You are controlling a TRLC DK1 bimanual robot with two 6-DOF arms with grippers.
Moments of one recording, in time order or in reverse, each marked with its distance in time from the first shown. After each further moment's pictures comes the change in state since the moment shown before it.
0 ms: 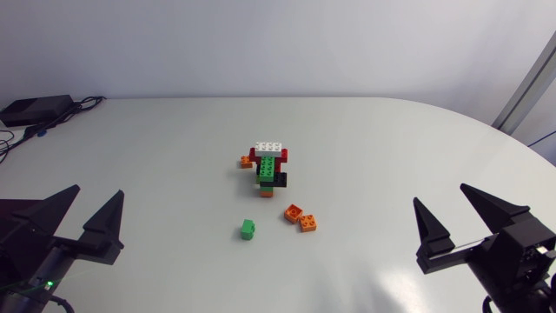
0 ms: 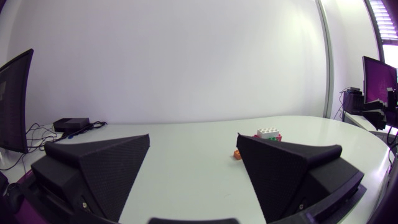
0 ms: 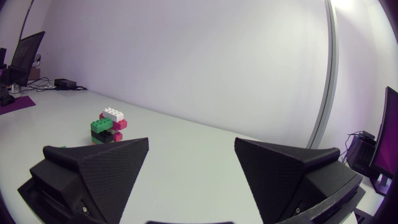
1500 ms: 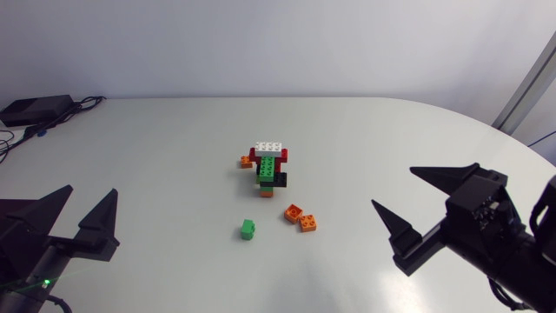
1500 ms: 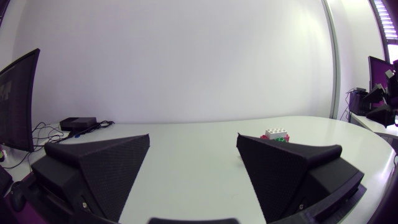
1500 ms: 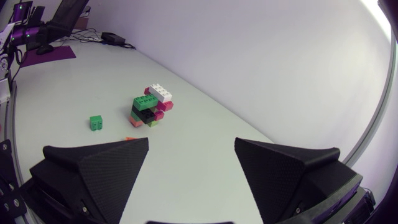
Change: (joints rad) left arm 0.045 0.000 0.000 0.000 -0.003 0.003; right arm 0.298 0.488 0.322 -0.111 0.037 -0.194
